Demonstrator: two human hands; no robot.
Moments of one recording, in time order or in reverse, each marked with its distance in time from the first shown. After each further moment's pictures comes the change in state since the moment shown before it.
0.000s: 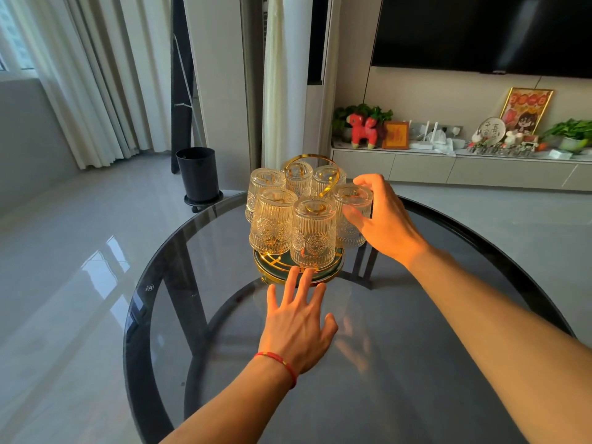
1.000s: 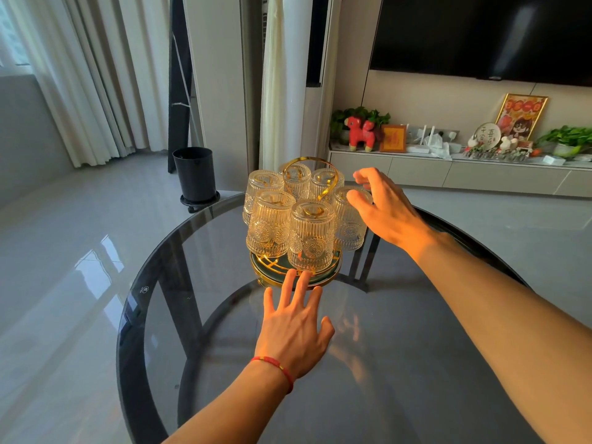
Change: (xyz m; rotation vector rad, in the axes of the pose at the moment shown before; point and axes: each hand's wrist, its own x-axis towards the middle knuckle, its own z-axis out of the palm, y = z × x) left_hand 0.002 -0.001 0.004 0.012 -0.007 -0.012; right_hand 0.027 0.004 -0.014 -0.059 -0.076 0.018
